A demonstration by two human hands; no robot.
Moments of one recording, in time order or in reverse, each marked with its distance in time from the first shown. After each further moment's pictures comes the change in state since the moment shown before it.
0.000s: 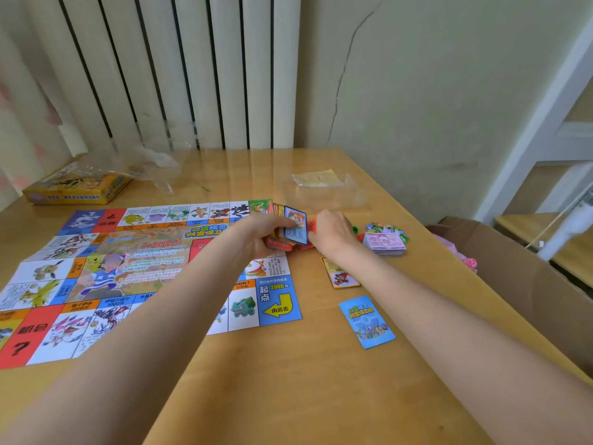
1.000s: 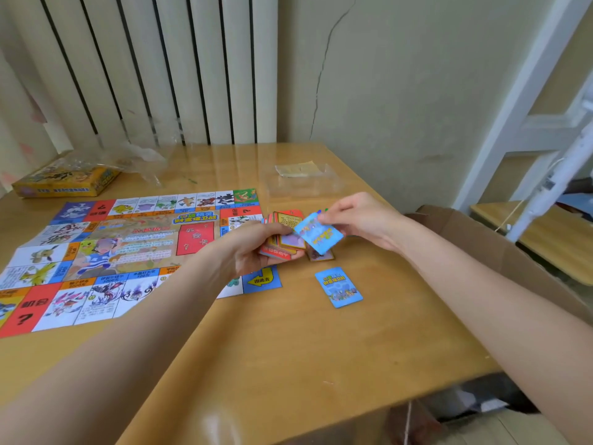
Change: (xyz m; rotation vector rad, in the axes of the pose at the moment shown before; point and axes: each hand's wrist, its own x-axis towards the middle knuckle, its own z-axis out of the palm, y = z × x) left_hand -0.057 -0.038 0.014 -0.110 -0.158 0.033; right_hand -0.068 0.055 -0.066 0.893 -0.283 0.017
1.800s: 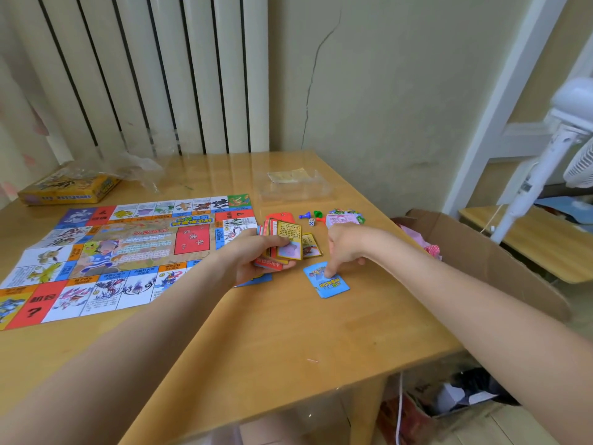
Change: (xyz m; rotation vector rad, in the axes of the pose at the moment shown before) left_hand -0.018 -0.018 0.010 0.057 0.051 0.074; right_hand -0.028 -0.003 0.011 -1.062 -0.176 0.260
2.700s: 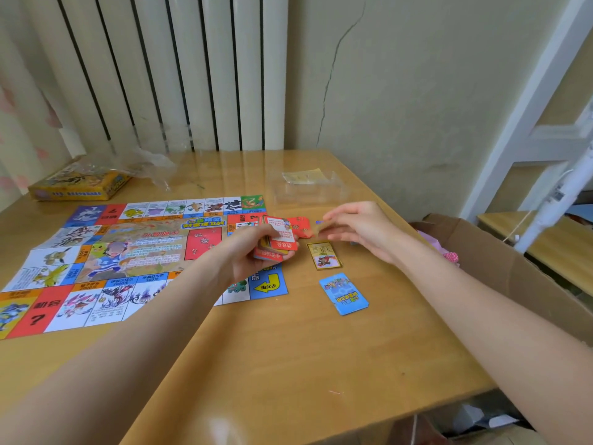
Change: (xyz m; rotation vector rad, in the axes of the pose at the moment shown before) left_hand 0.016 0.016 -0.026 -0.164 -0.016 -0.007; right_hand 0.039 0.004 -0.003 1.282 0.233 -0.265
